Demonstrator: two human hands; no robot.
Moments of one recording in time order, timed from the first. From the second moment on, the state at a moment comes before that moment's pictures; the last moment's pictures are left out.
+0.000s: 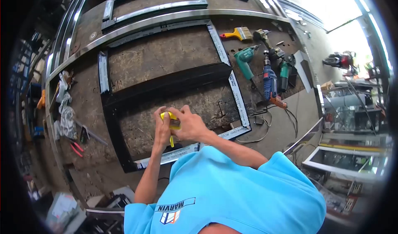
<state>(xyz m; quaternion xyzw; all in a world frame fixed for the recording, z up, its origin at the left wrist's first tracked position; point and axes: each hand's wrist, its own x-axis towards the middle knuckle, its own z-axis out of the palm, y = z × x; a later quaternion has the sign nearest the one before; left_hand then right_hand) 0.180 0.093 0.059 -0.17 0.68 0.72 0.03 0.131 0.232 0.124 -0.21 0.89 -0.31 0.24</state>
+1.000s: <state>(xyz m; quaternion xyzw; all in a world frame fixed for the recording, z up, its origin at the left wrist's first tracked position) 0.205 -0.062 -0.007 -0.47 0.72 0.52 -0.02 -0.121 -0.051 -0.005 -0.31 0.66 -0.49 0.48</state>
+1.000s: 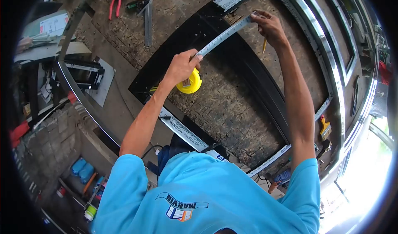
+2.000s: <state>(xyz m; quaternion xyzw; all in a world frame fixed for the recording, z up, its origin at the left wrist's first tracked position) 0.179 -0.073 -0.008 -0.49 0.71 0.50 0.00 -0.145 -0.034 0.044 -0.34 0.69 -0.51 0.39</state>
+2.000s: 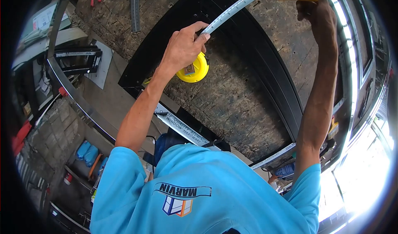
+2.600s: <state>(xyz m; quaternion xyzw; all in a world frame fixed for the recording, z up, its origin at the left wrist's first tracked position) 0.174 -0.071 -0.005 -0.51 0.71 0.49 0.00 -0.072 -0.028 -0.012 -0.51 0.52 -0.47 0.50</state>
